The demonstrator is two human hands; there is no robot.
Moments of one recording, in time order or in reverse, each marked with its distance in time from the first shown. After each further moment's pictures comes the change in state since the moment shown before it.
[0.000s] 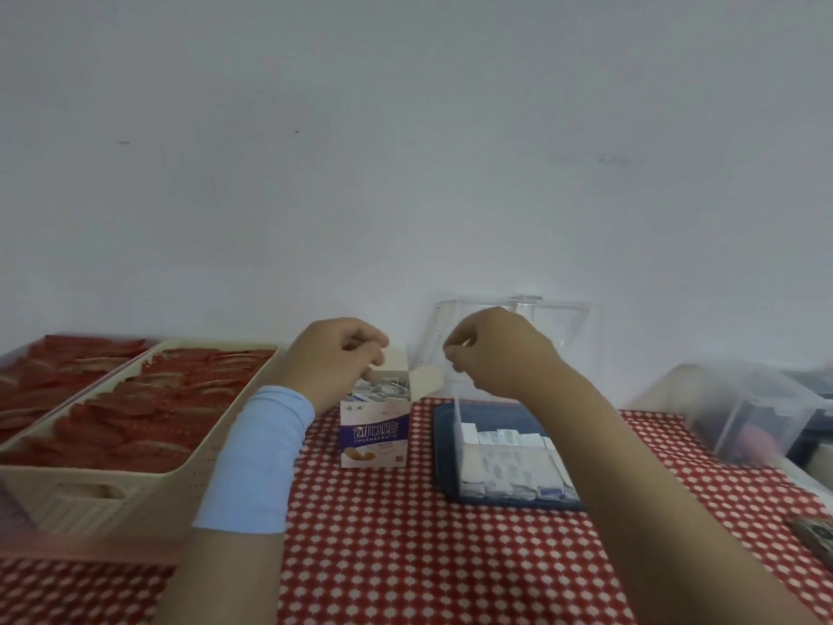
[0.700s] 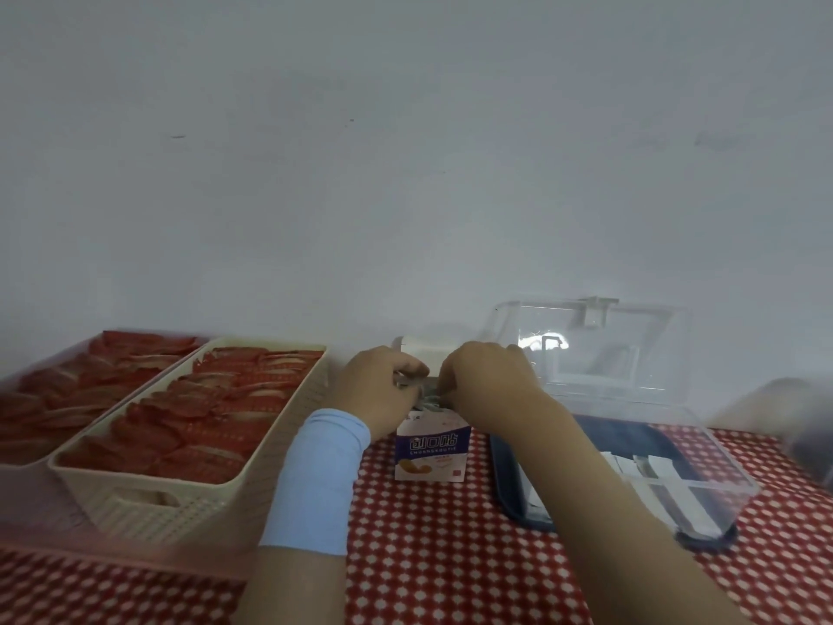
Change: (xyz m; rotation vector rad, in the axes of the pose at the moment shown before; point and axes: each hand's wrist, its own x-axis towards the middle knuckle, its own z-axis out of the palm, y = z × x) left_hand 0.015 -0.038 0.009 0.381 -0.053 0.038; right_hand 0.038 -0.033 0.080 -0.420 -0.040 -0.217
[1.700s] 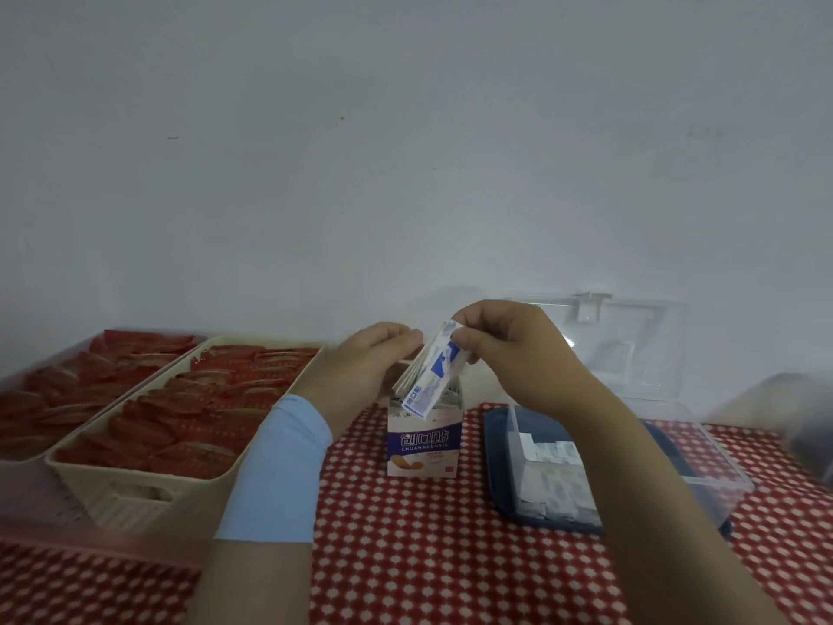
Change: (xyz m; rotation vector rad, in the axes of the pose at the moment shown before) left_hand -0.001 0.005 -0.013 -0.980 -0.156 -0.113; right_hand -0.031 0.033 -0.035 1.046 0.194 -0.127
